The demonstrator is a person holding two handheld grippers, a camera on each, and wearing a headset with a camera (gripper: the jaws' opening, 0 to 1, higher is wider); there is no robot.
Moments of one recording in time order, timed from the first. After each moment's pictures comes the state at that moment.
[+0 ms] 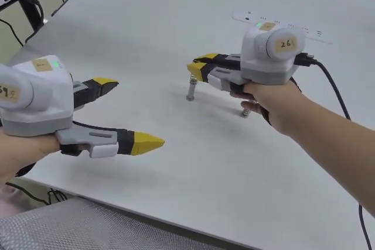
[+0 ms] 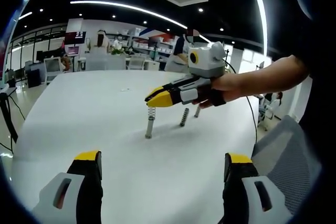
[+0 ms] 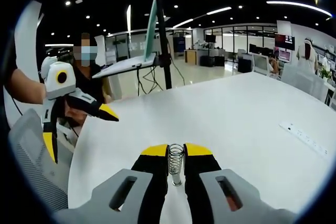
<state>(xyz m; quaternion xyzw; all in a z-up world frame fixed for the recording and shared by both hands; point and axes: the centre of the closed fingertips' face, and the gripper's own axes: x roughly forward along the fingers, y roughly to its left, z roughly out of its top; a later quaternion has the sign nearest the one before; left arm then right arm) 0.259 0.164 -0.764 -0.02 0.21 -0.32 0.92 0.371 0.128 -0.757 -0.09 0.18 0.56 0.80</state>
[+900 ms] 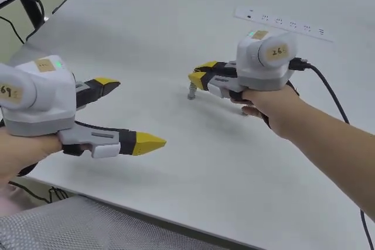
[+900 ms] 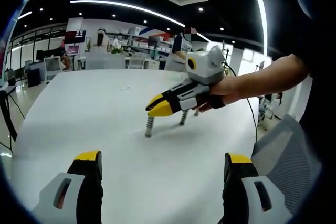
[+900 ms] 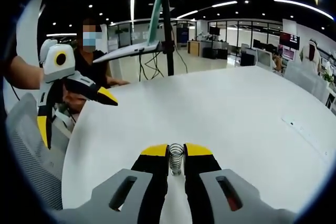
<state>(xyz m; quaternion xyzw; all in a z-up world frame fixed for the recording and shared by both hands) 0.258 0.164 -0.768 -0.02 0.21 -0.32 0.92 0.366 0.126 -0.785 -0.13 0.21 0.56 0.79</state>
